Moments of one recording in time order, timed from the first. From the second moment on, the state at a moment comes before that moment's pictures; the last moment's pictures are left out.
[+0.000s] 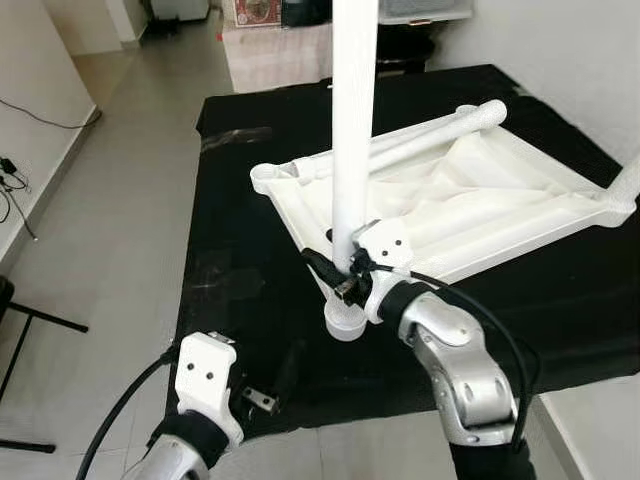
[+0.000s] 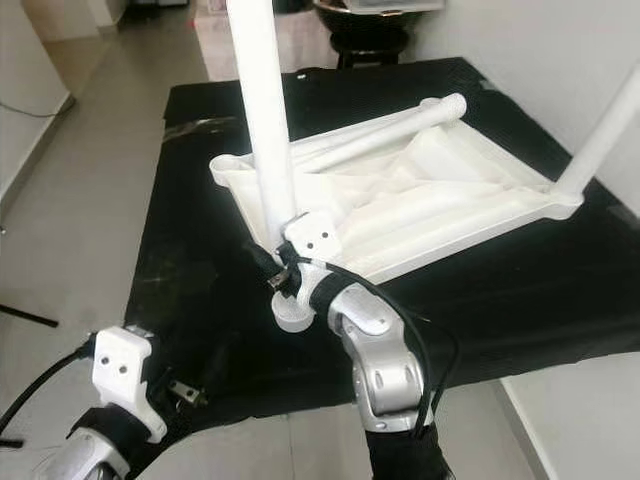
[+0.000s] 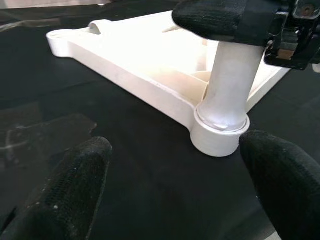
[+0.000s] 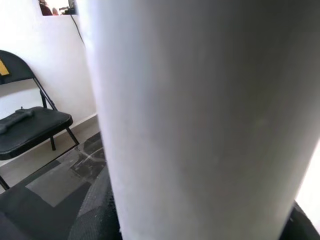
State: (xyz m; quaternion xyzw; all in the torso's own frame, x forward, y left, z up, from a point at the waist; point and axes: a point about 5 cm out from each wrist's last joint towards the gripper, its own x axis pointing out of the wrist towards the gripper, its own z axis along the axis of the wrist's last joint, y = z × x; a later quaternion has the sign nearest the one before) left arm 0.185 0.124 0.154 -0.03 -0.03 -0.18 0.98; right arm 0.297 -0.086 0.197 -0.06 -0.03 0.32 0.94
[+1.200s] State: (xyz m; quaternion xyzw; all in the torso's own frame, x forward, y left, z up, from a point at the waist) left arm 0.174 0.115 0.158 -0.04 -0.03 -0.19 0.98; right arm 0.341 -0.115 0.232 -0.10 -0.01 0.70 0.70
